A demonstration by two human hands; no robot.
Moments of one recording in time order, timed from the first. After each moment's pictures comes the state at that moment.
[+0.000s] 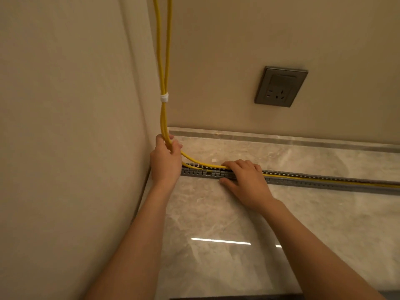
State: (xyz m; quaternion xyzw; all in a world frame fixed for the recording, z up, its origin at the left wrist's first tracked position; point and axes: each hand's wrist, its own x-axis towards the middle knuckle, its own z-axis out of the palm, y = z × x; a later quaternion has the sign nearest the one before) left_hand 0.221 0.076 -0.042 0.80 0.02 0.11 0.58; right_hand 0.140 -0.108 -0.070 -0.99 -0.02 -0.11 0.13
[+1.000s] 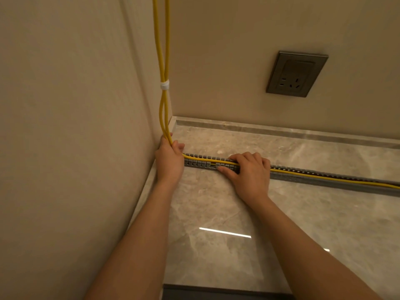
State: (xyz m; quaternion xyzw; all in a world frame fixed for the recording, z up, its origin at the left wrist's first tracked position) left_hand 0.217 0.074 -0.066 0.82 0.07 0.11 0.55; right_hand 0.147 -0.098 -0.086 -0.96 0.07 -0.21 0.16
